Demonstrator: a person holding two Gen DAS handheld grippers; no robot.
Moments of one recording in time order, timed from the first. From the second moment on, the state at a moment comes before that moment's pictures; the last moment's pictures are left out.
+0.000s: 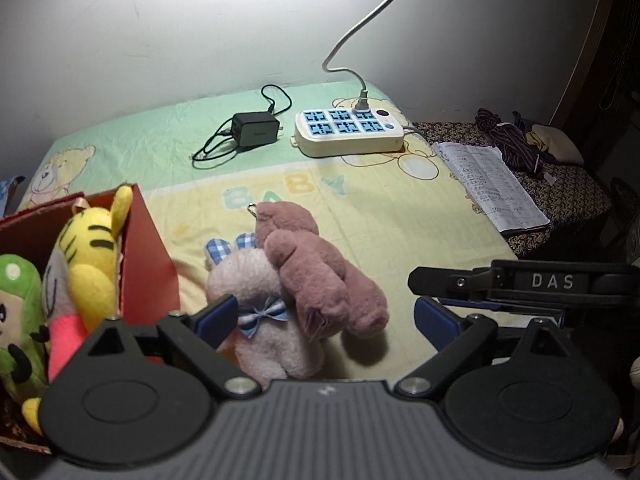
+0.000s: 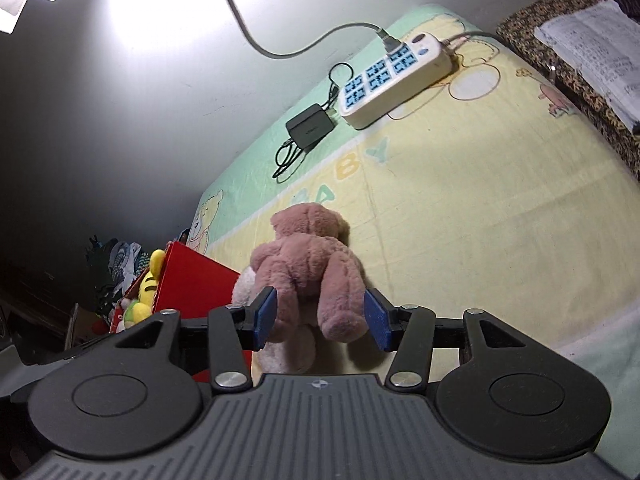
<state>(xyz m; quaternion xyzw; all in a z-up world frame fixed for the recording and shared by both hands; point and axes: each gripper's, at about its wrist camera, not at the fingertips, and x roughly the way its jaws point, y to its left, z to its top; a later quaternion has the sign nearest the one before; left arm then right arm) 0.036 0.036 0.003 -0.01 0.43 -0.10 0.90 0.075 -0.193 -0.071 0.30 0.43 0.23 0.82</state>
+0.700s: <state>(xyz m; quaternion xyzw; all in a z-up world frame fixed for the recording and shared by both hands) 0.098 0.040 -0.056 -0.06 0.52 -0.11 0.84 0.128 -0.171 -0.131 0.35 0.51 0.26 0.74</state>
